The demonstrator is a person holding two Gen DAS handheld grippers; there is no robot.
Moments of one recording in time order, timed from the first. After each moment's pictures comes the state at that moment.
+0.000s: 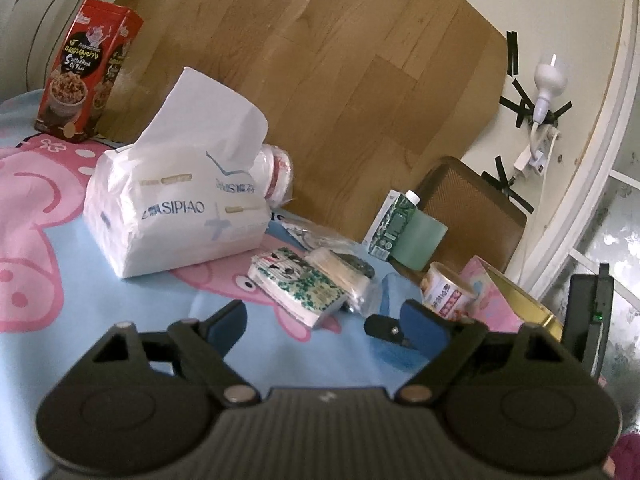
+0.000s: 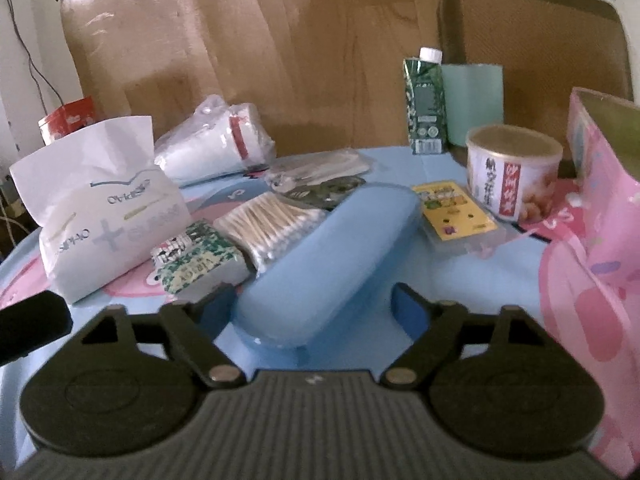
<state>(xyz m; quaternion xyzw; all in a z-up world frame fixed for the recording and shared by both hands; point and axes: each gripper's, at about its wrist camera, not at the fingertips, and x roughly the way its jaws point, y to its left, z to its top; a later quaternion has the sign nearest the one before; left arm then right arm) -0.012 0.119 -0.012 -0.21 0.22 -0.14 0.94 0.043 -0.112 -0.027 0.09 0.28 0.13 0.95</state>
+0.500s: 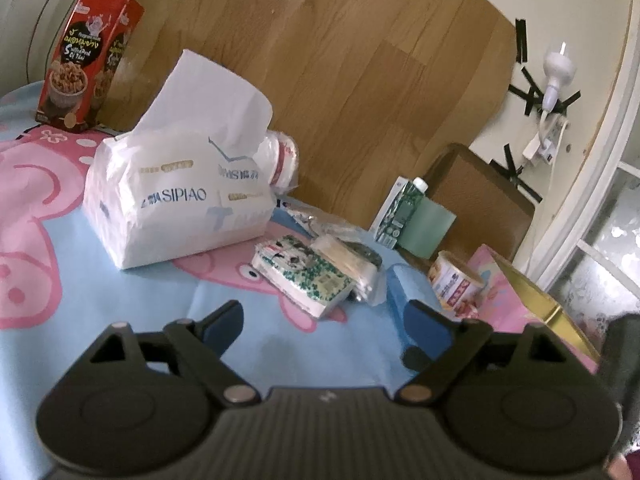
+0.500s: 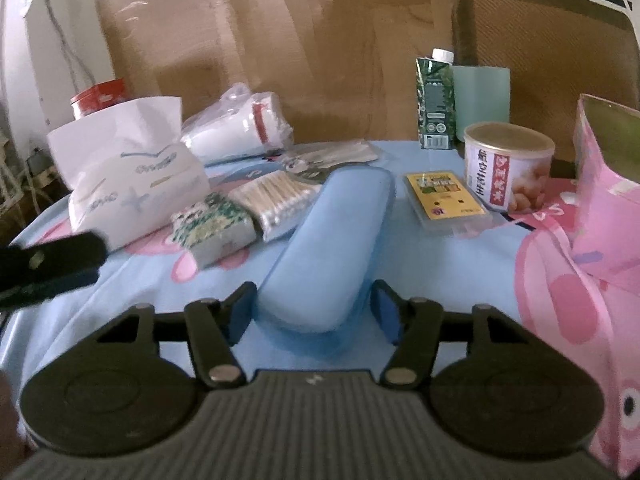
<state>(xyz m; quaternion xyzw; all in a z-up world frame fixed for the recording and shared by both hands) -0.003 0.116 -0.015 -0.21 0.24 -0.14 0.94 0.007 -0.134 -0.030 0.05 0.27 0.18 0.94</state>
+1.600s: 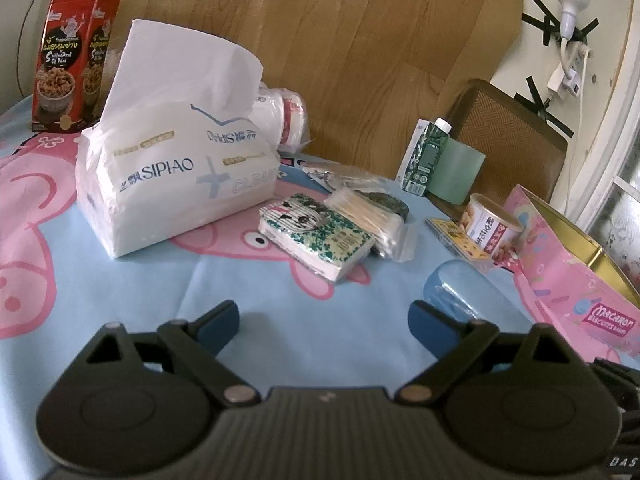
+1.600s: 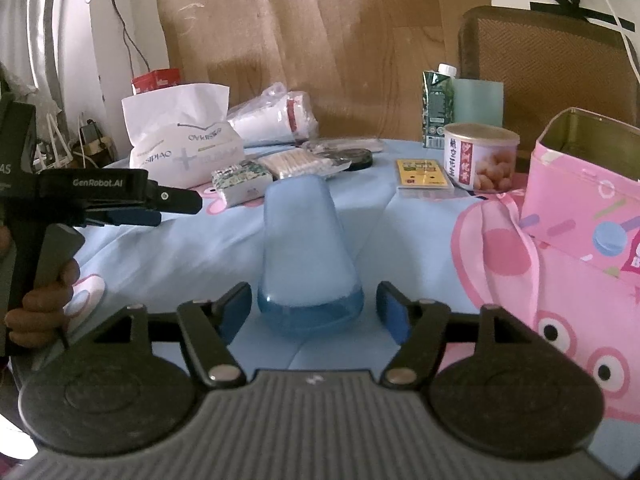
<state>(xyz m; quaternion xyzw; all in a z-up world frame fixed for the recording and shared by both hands) 0.015 0.089 -0.019 -0.13 0.31 -0.11 0.94 -0.052 -0.181 -0.037 0.02 0.25 0.24 0.94</state>
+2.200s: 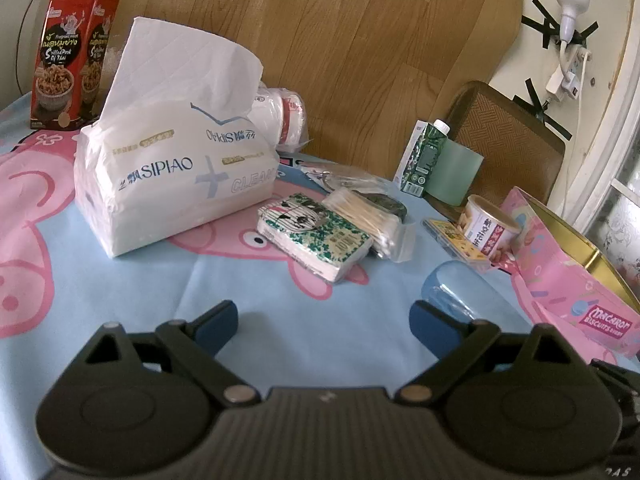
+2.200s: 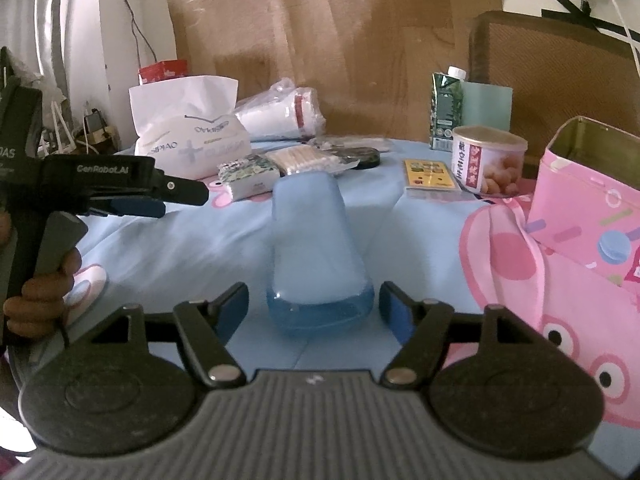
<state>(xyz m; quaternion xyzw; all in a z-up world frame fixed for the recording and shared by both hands) 0.015 0.092 -0.020 -0.13 0.31 -0.11 0.94 -0.053 -0.176 -0.037 0.01 0.25 0.24 0.94</state>
